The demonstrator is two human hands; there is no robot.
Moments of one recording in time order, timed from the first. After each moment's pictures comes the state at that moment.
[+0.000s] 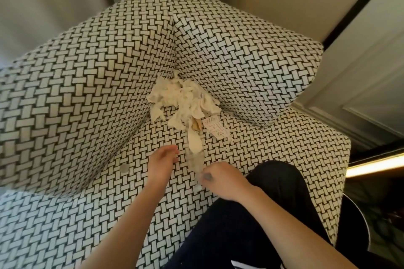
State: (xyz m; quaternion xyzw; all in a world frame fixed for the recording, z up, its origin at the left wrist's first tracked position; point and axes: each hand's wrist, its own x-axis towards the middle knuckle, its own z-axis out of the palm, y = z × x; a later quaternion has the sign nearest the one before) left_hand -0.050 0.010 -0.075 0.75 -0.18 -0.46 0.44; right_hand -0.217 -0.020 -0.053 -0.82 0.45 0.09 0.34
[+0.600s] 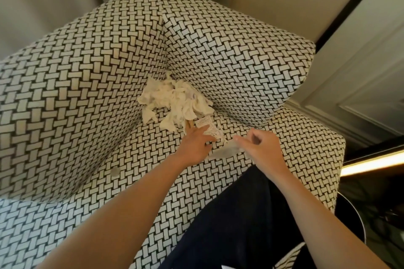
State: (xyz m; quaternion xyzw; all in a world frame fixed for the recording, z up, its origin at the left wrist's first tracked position) left_hand -0.096 -0.069 -0.077 0.64 -0.69 -0.32 0.07; right_hand -0.279 -0.070 -0.008 -0.64 0.57 -0.29 0.43
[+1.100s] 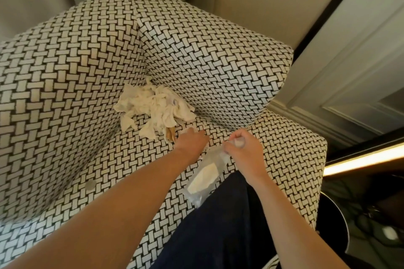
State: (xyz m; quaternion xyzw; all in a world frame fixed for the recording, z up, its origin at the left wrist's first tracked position) left_hand -0.136 -0.109 -0.076 0.61 -0.78 -0.12 -0.13; right_hand -0.286 -0.086 -0.028 -0.56 0.64 -0.31 0.42
